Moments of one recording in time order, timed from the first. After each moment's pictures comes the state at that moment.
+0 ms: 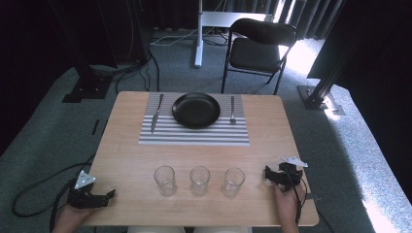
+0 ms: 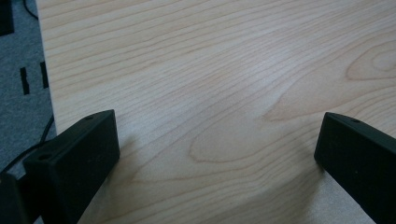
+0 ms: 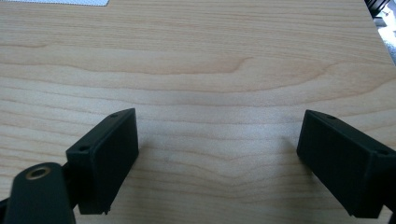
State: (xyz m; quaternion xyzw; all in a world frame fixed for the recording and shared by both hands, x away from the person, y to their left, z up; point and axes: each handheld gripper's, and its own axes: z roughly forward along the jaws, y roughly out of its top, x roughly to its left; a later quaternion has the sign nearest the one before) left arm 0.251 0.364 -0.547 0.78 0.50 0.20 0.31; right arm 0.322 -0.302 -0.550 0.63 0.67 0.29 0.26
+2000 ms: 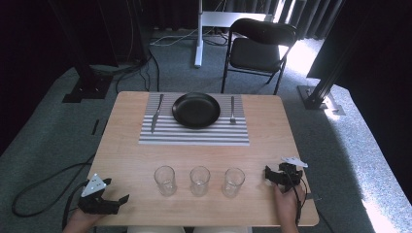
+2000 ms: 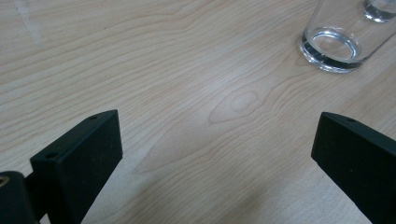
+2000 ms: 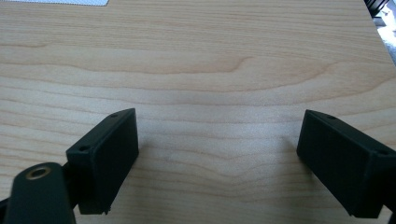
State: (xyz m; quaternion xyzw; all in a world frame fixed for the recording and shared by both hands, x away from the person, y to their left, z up) left arm 0.236 0.321 -0.529 0.80 0.41 0.18 0.39; right arm 0.321 -0.302 -0.550 0.63 0.67 0.29 0.26
